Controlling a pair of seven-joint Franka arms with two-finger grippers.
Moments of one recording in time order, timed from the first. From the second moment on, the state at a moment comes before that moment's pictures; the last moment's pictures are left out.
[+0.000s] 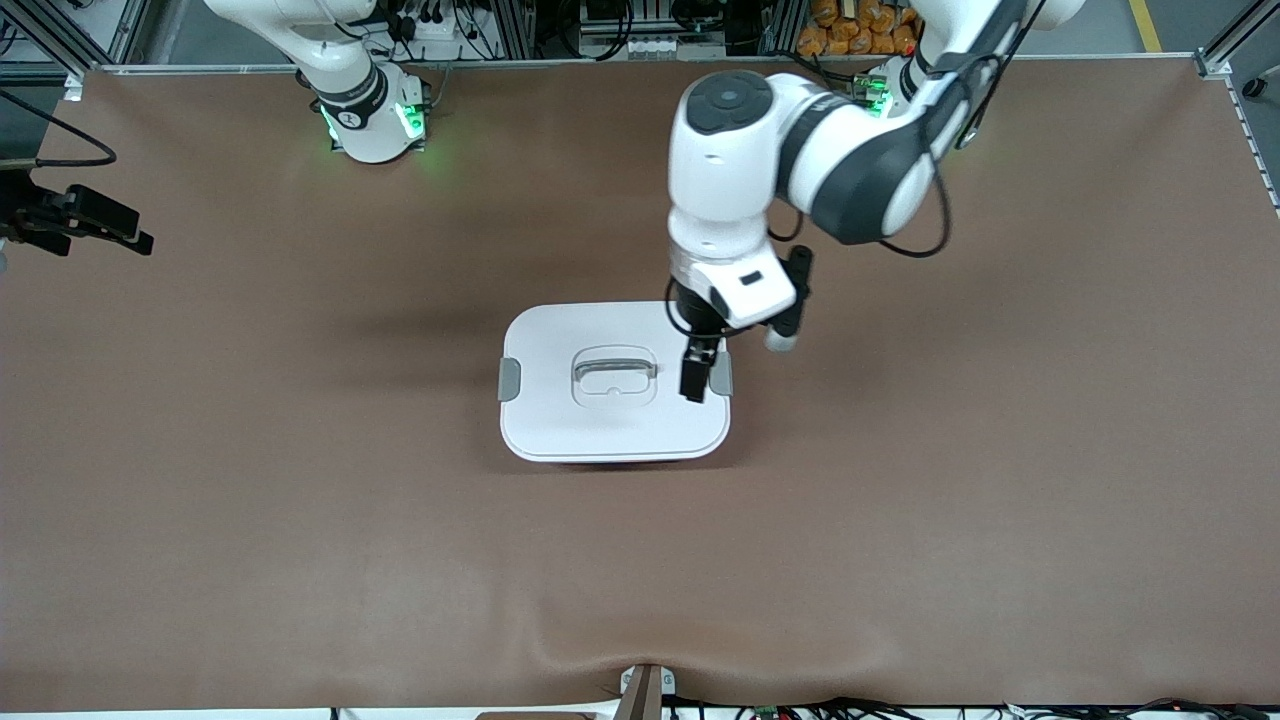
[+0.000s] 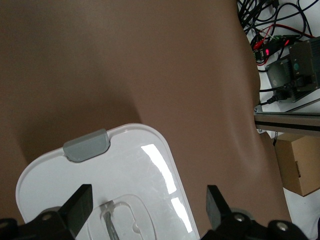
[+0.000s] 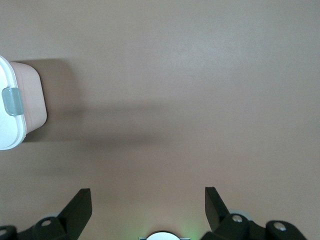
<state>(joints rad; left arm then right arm) -0.44 0.45 -0.31 -1.39 0.34 2.04 -2.07 -0.01 -0.03 -0.08 -1.59 0.05 1.46 -0.05</state>
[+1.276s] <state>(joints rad) 0.03 0.25 -0.31 -1.39 0.04 1.70 -0.89 -0.01 -0.03 -0.08 -1.59 0.05 1.46 -0.05</state>
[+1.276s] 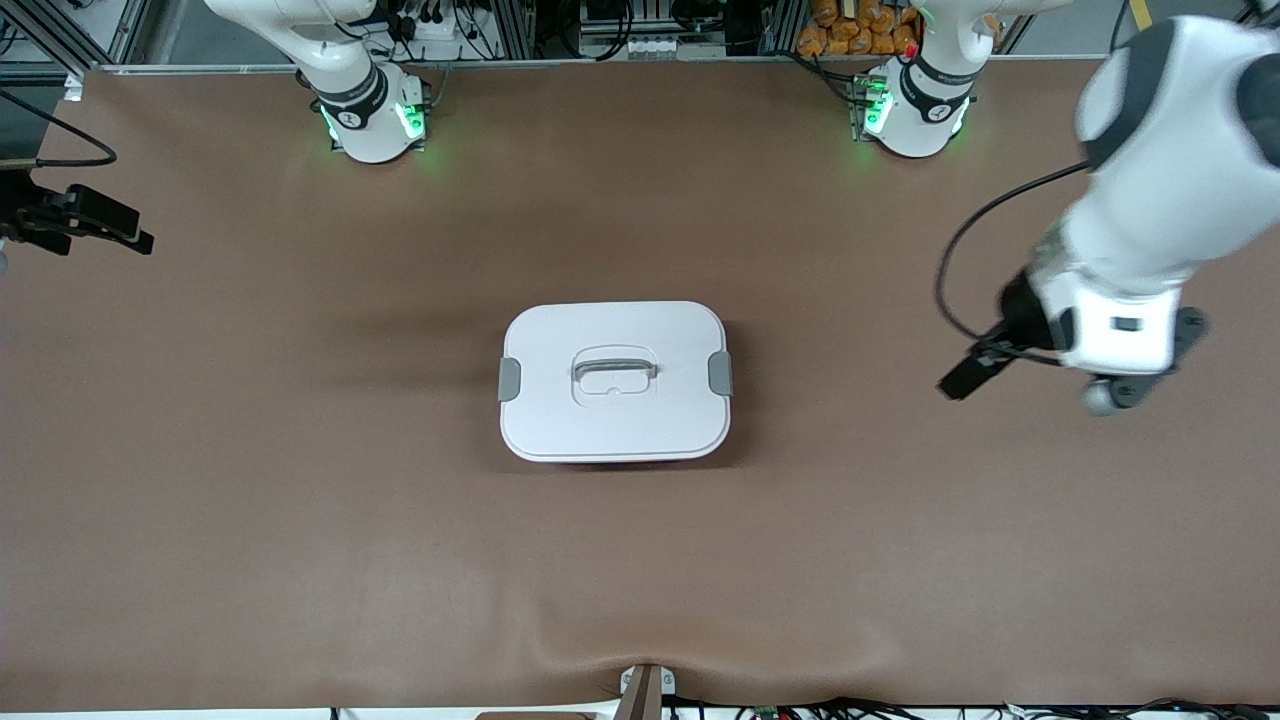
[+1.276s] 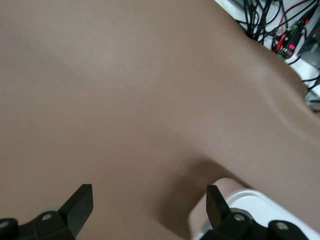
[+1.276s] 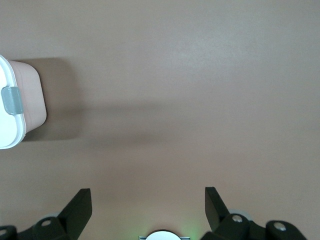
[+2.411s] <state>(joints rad) -0.06 -0.13 -0.04 -1.66 -0.01 1.53 -0.24 -0.01 -0.02 -0.08 -1.59 0.05 1.46 -0.05</state>
